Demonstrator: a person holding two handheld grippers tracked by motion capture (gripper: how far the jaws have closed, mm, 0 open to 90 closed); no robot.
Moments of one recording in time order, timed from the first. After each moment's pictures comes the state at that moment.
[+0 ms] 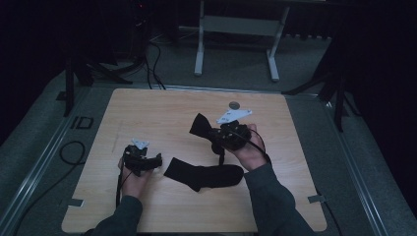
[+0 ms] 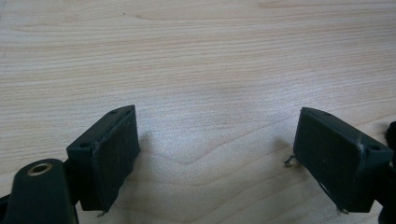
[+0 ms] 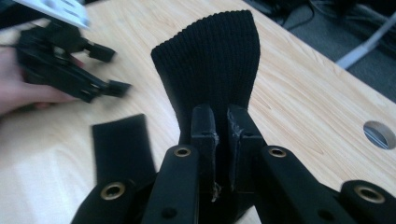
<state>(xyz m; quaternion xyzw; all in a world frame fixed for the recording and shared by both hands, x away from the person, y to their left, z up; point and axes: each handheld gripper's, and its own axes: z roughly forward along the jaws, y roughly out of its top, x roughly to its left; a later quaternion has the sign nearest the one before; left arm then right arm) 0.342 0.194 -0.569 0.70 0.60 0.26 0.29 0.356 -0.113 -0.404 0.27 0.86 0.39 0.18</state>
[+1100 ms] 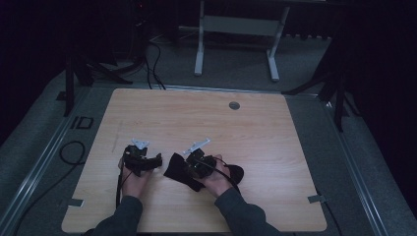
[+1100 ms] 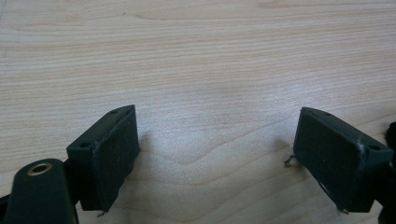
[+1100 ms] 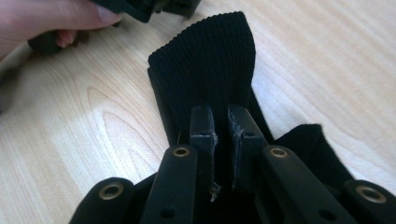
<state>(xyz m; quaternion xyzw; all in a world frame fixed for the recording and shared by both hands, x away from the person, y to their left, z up) 0.342 0.194 -0.569 0.70 0.61 0.26 0.29 0.329 -0.033 -0.511 0.31 0.90 0.30 0.07</state>
